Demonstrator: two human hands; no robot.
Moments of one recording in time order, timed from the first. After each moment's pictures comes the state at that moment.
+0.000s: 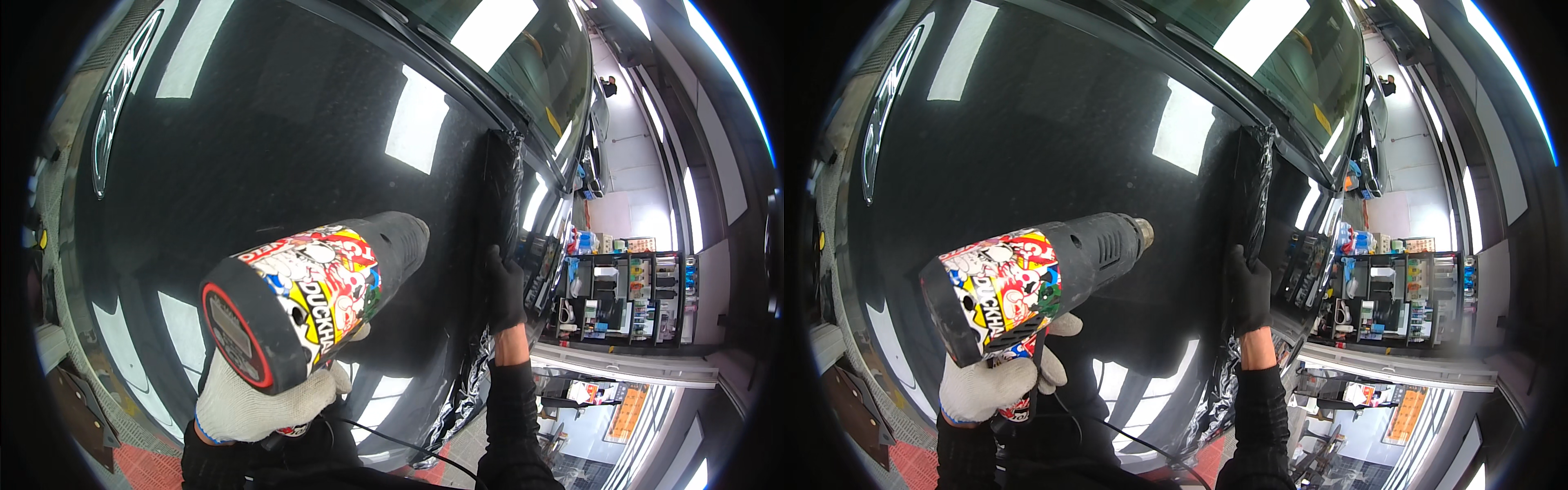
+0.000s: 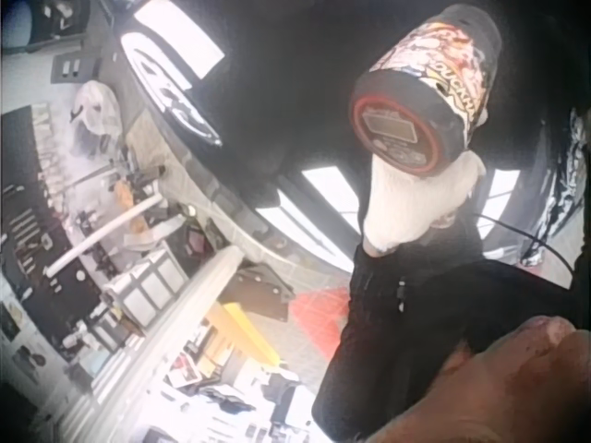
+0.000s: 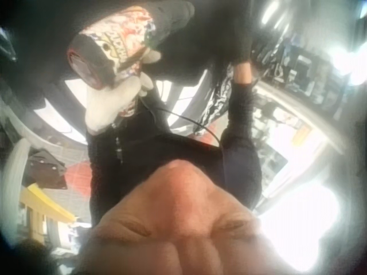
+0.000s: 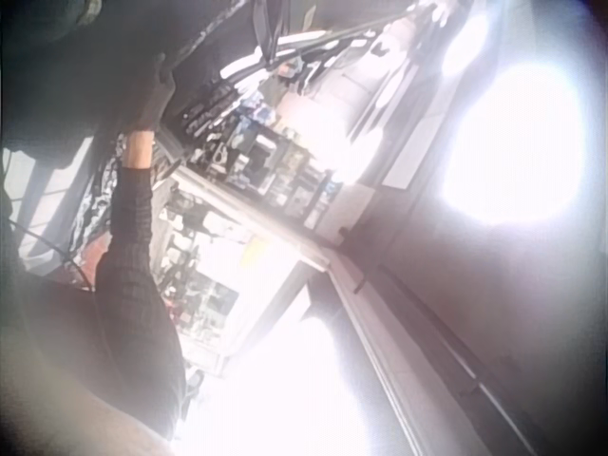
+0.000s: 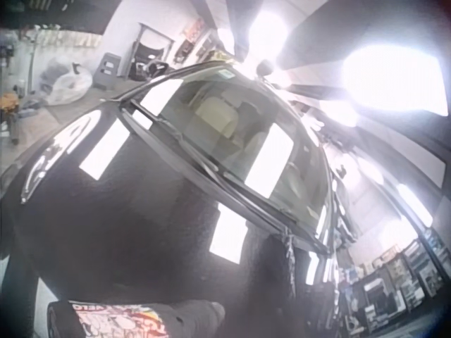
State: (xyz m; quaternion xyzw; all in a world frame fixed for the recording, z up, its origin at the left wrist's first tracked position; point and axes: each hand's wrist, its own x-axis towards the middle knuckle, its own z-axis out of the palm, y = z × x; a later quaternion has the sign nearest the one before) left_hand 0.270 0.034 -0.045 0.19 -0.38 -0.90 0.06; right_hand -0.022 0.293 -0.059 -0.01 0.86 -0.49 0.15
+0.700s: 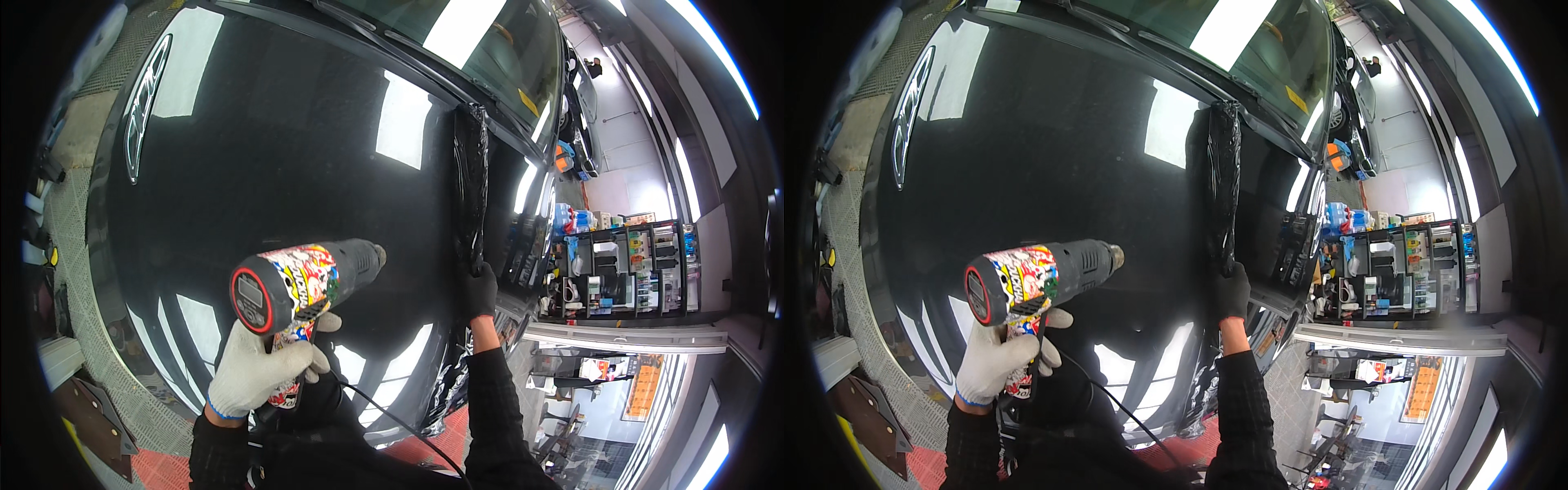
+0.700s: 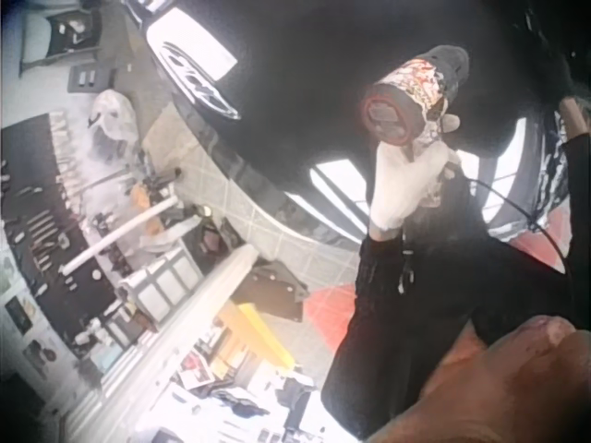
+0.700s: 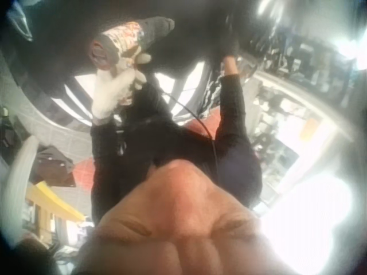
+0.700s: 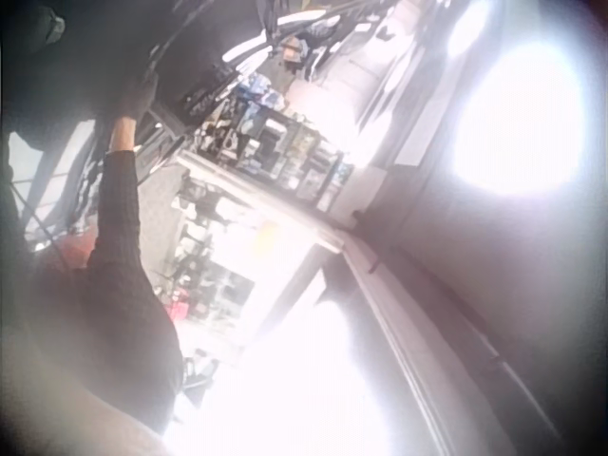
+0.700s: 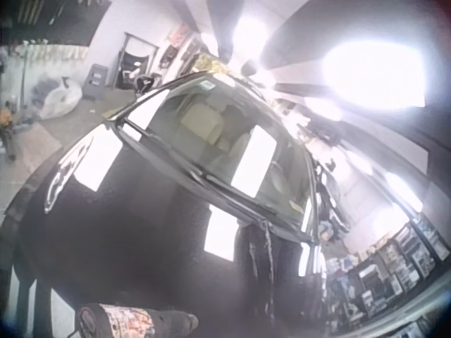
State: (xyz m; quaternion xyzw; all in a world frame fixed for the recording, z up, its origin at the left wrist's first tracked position) left_hand 0.333 0.056 -0.038 0.21 -0.37 -0.90 0.00; right_hand 0.016 0.401 -0.126 -0.06 0.97 -0.24 -0.05
